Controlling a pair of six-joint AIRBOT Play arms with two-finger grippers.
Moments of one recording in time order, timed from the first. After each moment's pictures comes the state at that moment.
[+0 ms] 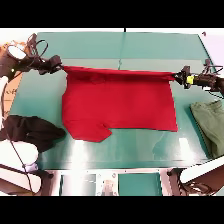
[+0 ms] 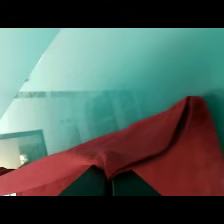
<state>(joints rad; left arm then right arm) 0.09 -1.69 1.58 0.96 -0.92 -1.44 -0.46 -1.83 1.44 -0.46 1.01 1.20</state>
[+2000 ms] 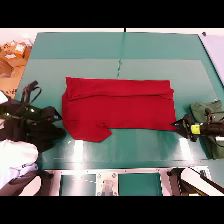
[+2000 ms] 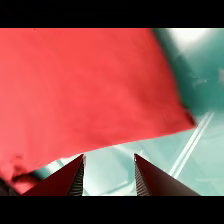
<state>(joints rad) 0.15 -0.97 0.79 1.06 -1.33 -1.43 -0.71 -1.10 0.51 -0.87 1.22 1.40</state>
